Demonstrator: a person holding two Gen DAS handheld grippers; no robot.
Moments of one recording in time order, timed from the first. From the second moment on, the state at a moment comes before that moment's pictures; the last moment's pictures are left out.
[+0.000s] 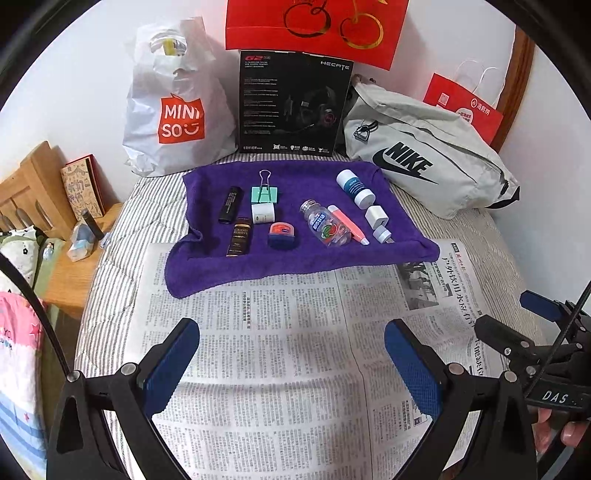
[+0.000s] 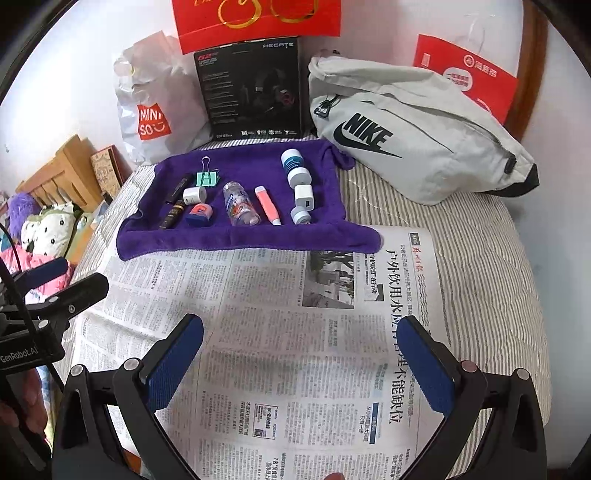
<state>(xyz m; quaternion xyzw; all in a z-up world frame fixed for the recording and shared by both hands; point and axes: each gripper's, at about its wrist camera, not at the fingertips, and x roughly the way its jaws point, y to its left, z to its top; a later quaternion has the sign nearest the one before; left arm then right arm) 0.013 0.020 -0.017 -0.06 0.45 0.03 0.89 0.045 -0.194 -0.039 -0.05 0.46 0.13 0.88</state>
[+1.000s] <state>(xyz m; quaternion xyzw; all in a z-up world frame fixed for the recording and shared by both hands) 0.005 0.024 -0.020 -0.05 0.45 0.03 0.89 0.041 -0.205 -0.036 -0.04 0.46 0.12 0.88</state>
